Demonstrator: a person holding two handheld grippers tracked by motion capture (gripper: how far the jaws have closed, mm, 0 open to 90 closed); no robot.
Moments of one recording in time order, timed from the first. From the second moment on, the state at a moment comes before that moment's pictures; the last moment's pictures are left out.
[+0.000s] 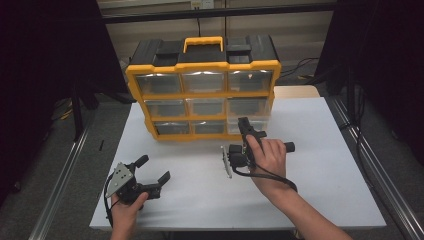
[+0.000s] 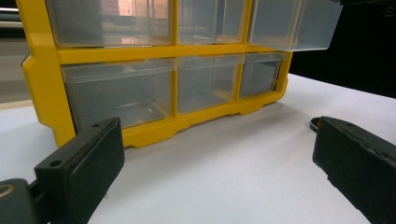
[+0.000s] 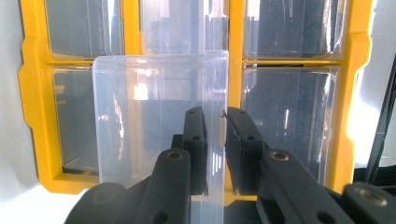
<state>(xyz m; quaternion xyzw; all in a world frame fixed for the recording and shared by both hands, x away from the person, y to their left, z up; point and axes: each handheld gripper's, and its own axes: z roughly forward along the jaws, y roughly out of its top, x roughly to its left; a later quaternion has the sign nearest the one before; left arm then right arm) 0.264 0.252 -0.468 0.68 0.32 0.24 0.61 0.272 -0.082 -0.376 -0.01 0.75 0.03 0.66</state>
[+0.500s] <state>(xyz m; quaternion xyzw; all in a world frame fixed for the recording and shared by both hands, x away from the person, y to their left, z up) 0.264 0.252 -0.468 0.68 0.32 0.24 0.62 0.268 -0.083 -0.376 -0.01 0.75 0.03 0.66</state>
